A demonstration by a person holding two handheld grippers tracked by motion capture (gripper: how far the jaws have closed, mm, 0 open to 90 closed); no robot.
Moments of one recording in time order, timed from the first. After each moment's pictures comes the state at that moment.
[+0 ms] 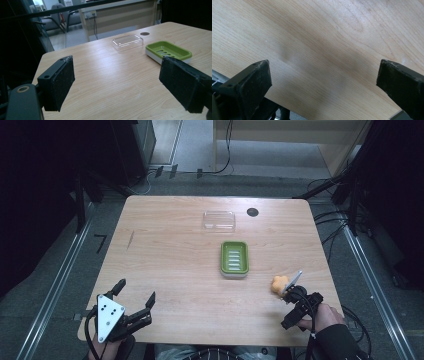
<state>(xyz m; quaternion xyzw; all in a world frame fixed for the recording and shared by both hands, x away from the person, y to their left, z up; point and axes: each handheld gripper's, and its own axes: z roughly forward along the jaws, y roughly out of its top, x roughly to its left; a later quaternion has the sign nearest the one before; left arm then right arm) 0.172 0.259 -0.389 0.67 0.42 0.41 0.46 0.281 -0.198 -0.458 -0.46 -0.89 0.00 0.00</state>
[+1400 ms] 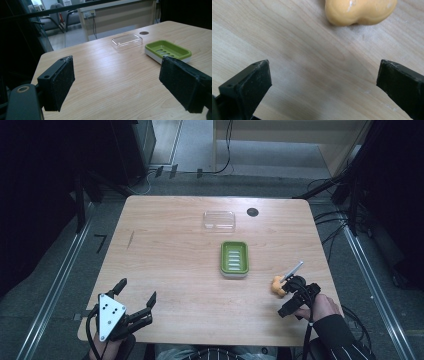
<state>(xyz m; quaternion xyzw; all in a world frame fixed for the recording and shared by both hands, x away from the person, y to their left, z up) 0.175 0.258 -0.390 0.67 0.42 0.41 0.46 0.305 -0.198 -0.454 -0.47 -0.88 -0.04 -0.01</state>
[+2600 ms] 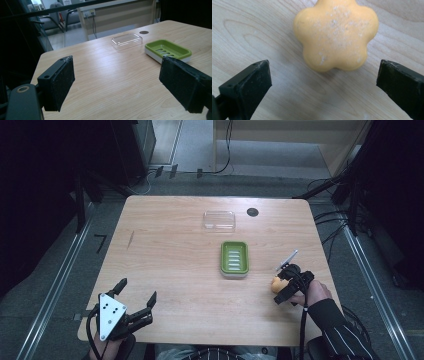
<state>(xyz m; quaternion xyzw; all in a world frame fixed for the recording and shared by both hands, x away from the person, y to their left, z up) 0.175 0.257 -0.390 0.67 0.42 0.41 0.45 0.344 -0.193 -0.459 -0.46 -0.89 -0.05 -0.02</state>
